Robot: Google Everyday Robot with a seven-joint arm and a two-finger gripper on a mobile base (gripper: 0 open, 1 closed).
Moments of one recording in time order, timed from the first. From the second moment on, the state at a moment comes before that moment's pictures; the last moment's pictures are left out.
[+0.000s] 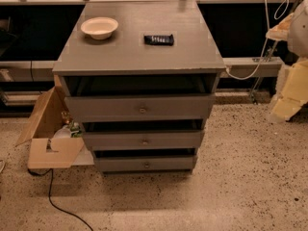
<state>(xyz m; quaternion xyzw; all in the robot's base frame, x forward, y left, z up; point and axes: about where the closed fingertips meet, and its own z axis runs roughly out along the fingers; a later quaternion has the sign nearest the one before) 0.438 -0.212 0.993 -0.60 0.78 -0.05 0.18</state>
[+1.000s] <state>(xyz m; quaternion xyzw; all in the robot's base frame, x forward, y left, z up) 0.454 -0.208 0.906 -0.59 0.78 0.00 0.19</state>
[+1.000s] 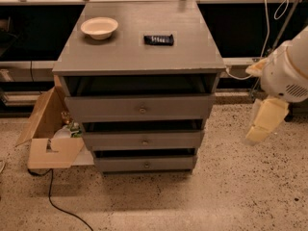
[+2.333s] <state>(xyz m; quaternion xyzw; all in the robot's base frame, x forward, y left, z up) 0.450 -0.197 0.802 -0.59 0.79 0.03 0.18</state>
